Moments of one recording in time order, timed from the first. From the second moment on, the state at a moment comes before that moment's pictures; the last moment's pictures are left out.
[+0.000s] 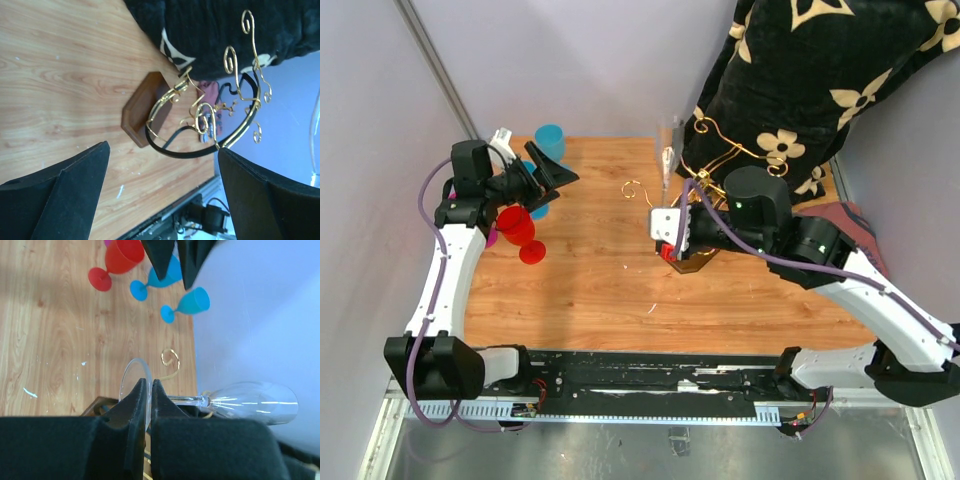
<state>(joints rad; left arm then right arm) 0.04 1.22 1.23 -0.47 0.60 -0.70 1.00 1.18 1.61 -0.75 -0.14 -0.84</state>
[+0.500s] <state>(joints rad) 0.04 1.19 1.29 -0.39 0.80 -0.80 1.07 1.45 1.67 -0.70 -0.29 -0.97</state>
